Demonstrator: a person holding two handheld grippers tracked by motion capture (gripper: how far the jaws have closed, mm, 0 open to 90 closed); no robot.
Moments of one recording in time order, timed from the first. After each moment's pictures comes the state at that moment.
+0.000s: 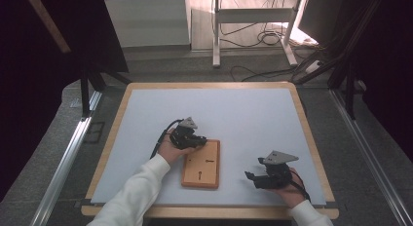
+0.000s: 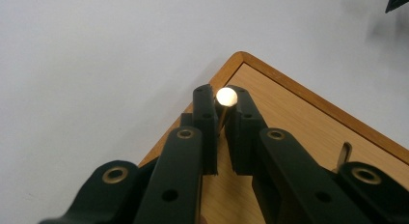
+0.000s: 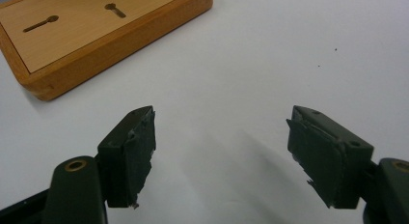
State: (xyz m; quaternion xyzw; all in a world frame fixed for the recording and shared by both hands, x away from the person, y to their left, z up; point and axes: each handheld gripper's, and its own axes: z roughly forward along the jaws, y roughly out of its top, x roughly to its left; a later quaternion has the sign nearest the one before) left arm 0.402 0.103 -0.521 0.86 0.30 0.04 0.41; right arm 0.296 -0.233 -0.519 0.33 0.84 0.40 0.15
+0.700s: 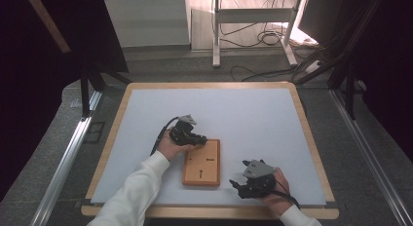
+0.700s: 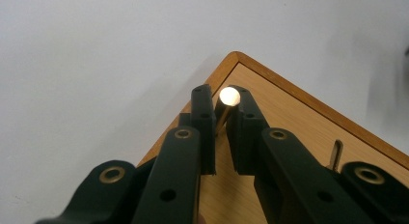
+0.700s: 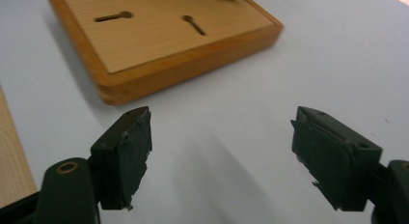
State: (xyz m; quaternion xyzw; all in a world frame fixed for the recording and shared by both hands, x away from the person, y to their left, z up) left arm 0.414 0.107 -0.520 0.86 0.31 -0.01 0.41; right arm 0.267 -0.180 -0.514 0.22 0.87 0.38 0.21
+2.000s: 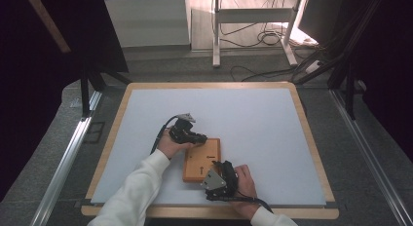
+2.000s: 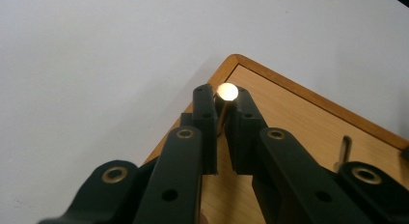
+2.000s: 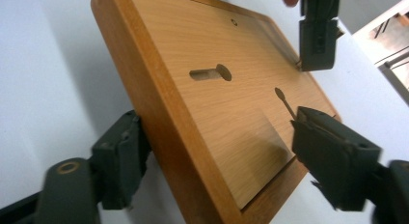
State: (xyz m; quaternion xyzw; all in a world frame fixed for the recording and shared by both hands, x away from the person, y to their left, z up) left arm 0.419 0.109 -0.521 0.85 0.32 -0.01 0.42; right arm 0.253 -0.082 -0.527 0.11 0.89 0.31 0.32
